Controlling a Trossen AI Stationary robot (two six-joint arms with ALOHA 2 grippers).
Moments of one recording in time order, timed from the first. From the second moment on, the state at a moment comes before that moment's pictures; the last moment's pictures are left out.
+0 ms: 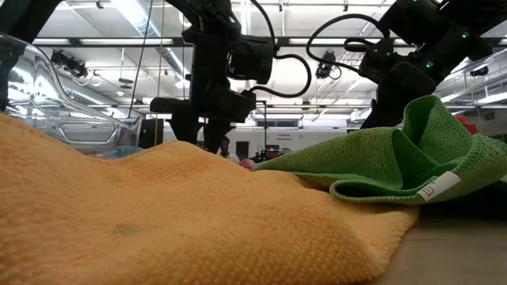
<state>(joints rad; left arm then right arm) 0.14 2.00 1.50 -1.07 -0.18 0.64 0.00 1.10 0.48 -0.16 0.22 0.24</state>
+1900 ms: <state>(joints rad) 0.11 2.00 1.40 -0.87 -0.22 0.67 0.00 1.10 0.48 -0.15 0.23 0.21</state>
